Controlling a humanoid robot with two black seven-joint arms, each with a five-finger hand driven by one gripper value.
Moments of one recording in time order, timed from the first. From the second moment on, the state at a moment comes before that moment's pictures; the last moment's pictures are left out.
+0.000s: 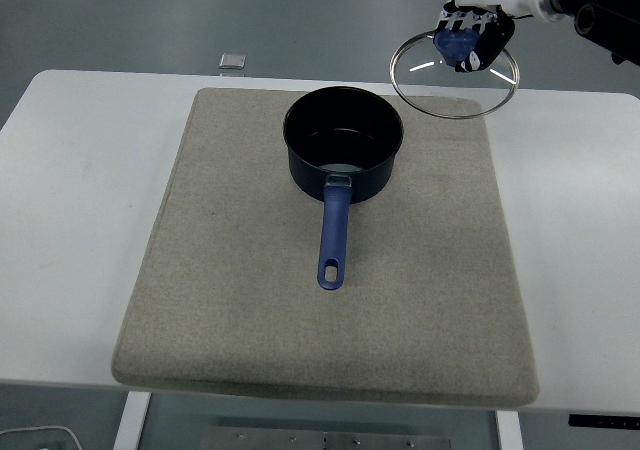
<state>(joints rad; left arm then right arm) 0.05 0.00 -0.01 -0.11 0.12 -0.06 0.08 1.77 -0.26 -0.66 0.71 -0.66 0.26 0.13</state>
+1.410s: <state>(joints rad) 0.05 0.00 -0.01 -0.11 0.12 -0.06 0.08 1.48 -0.31 -0.60 0.72 -0.71 0.11 0.22</state>
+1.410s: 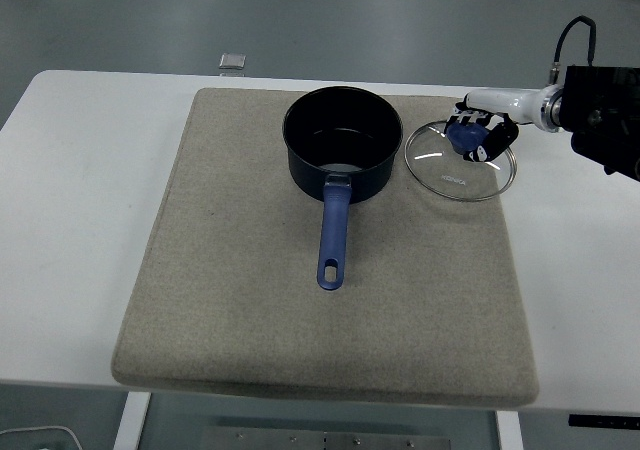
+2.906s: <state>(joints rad) 0.05 0.00 -0.01 -0.11 0.12 -0.06 0.08 1.20 -0.32 0.10 0.62 0.33 0.36 0.13</state>
